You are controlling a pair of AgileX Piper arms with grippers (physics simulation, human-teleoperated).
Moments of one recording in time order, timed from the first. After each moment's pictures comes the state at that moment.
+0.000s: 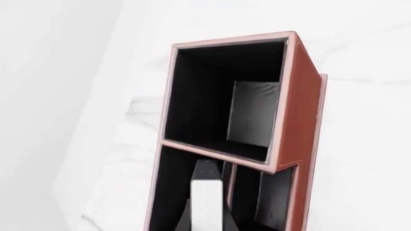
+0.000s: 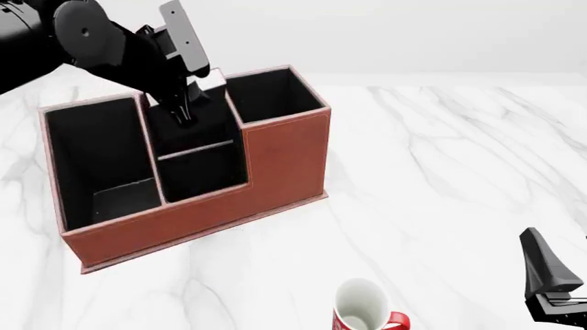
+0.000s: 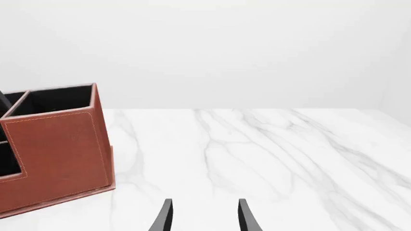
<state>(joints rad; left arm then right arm) -0.36 1.53 -1.42 0.70 0.85 0.00 0.01 0.00 0.00 0.00</state>
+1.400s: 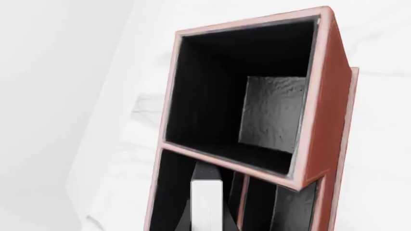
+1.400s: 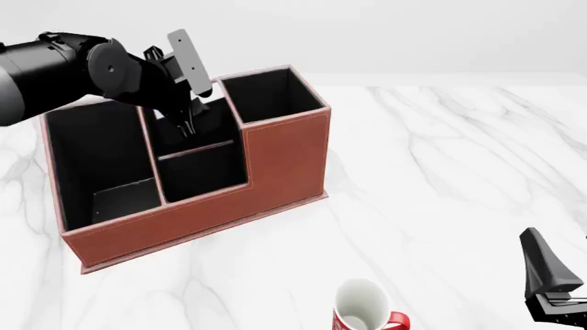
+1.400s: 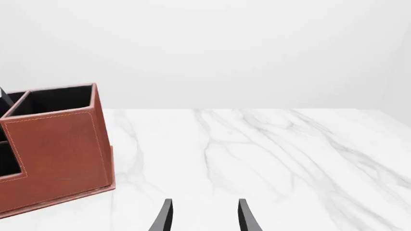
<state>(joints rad) -0.31 1.60 -1.33 0.50 0.91 0.00 0.01 0.00 0.00 0.00</state>
